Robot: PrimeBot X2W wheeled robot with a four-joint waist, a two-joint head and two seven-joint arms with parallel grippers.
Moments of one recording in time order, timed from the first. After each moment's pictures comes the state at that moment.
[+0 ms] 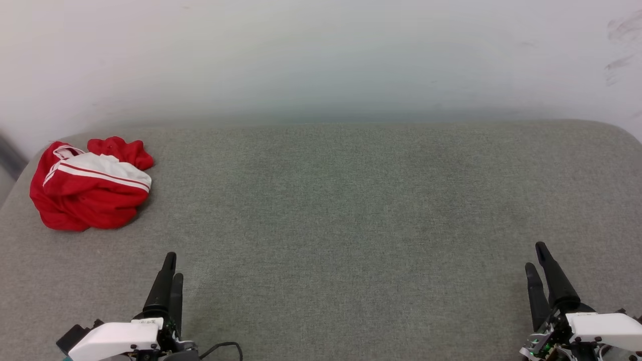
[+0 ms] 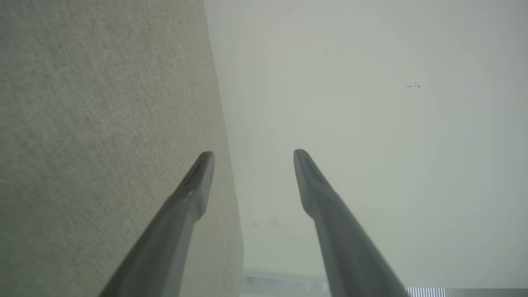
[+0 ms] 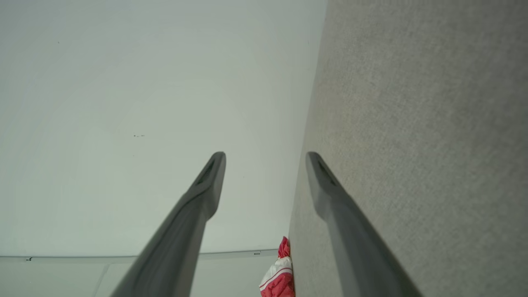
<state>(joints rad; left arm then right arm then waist) -0.04 0.05 0.10 0.26 -1.57 -0.13 0.06 -0.04 -0.05 -0.09 0.27 1.58 0.13 0.06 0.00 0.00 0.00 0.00</state>
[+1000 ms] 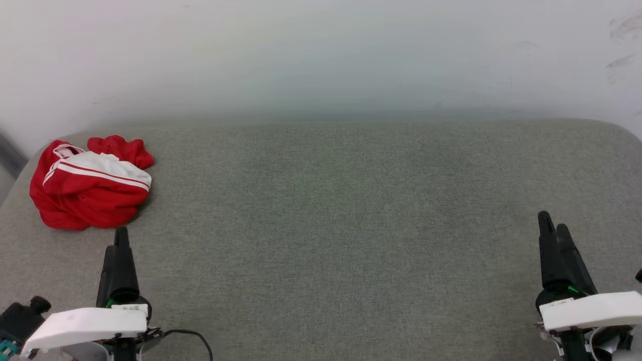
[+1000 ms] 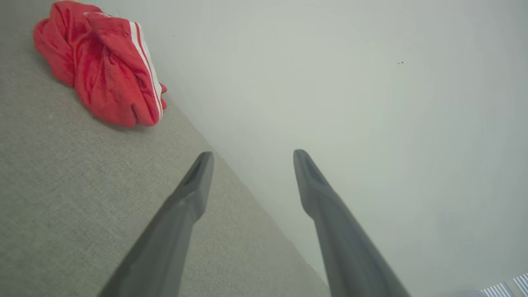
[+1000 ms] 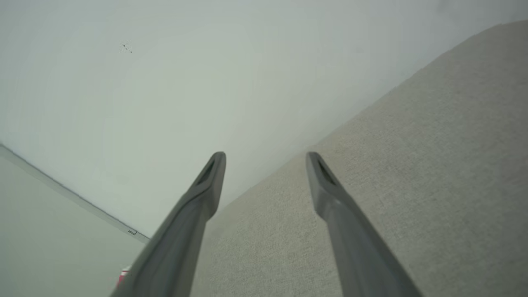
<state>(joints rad) -0.02 0.05 0.20 0.06 -1.06 -0.08 -0.06 -0.02 -0.05 -0.09 0.07 0.85 0.13 -0.06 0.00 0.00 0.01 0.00</state>
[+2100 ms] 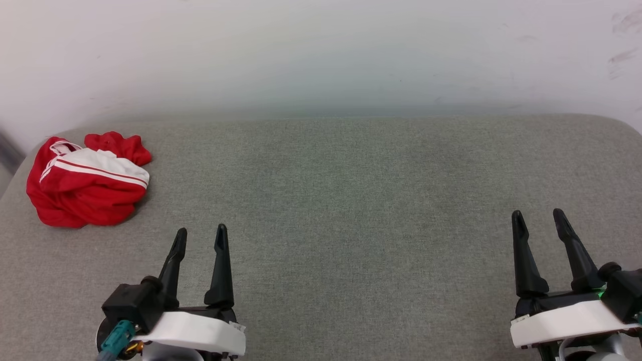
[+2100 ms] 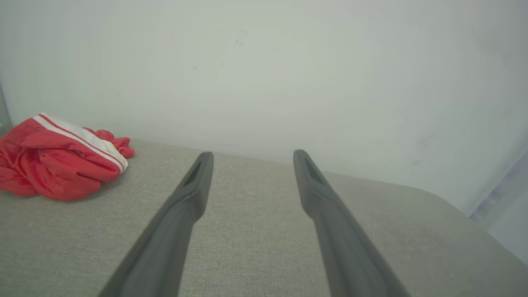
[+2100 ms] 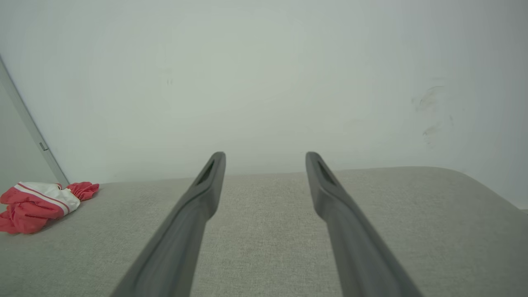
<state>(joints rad) 0.03 0.11 -0.14 -0.10 -0.40 0.07 -0.15 0.02 -0.05 -0.03 -0.07 0.22 0.13 -0.16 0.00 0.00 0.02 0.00</state>
